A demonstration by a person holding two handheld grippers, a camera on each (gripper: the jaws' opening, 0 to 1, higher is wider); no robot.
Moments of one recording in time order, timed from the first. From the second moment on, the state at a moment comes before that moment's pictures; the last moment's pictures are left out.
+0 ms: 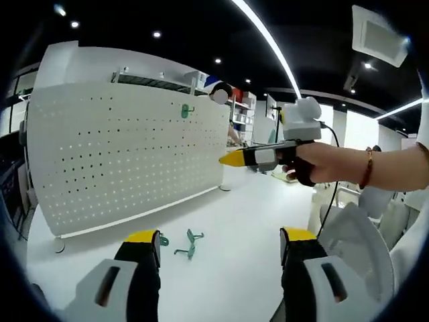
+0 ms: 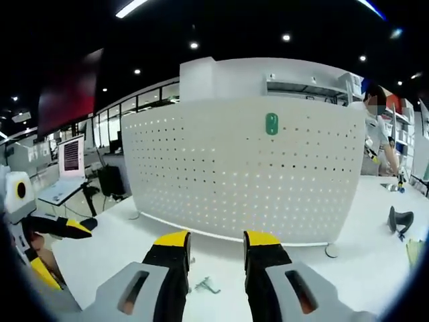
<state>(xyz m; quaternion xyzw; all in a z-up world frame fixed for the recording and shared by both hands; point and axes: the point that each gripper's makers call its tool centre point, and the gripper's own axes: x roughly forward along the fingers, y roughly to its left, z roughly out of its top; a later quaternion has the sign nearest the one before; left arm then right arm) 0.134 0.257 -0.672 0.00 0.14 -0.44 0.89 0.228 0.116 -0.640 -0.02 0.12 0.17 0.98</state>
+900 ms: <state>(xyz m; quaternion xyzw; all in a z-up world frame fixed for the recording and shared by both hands) 0.183 0.208 -0.702 0.04 0.19 -0.38 0.90 0.227 0.083 -0.676 -0.01 0.13 0.24 0.96</state>
